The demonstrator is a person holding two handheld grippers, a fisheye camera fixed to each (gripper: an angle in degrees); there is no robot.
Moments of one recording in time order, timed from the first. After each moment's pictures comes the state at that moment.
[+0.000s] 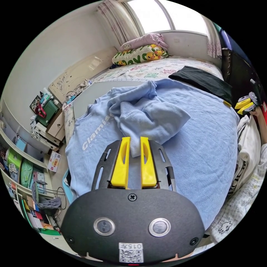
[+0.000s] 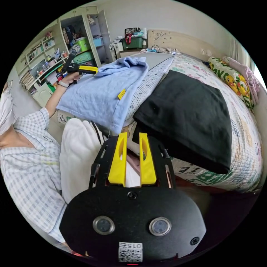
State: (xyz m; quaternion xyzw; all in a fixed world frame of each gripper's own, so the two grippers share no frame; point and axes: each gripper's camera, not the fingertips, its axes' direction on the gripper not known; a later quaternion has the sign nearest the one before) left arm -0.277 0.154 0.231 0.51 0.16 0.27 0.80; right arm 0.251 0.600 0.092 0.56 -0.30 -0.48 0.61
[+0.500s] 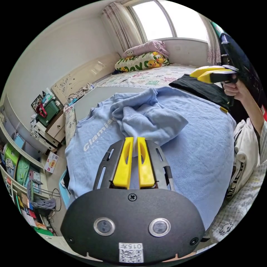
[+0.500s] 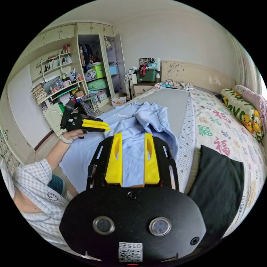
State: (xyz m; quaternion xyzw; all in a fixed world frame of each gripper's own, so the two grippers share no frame) left arm -0.279 0.146 0.295 0.55 0.22 0.25 0.77; right arm 0.142 0.602 -0.167 0.60 -0.37 -0.49 0.51
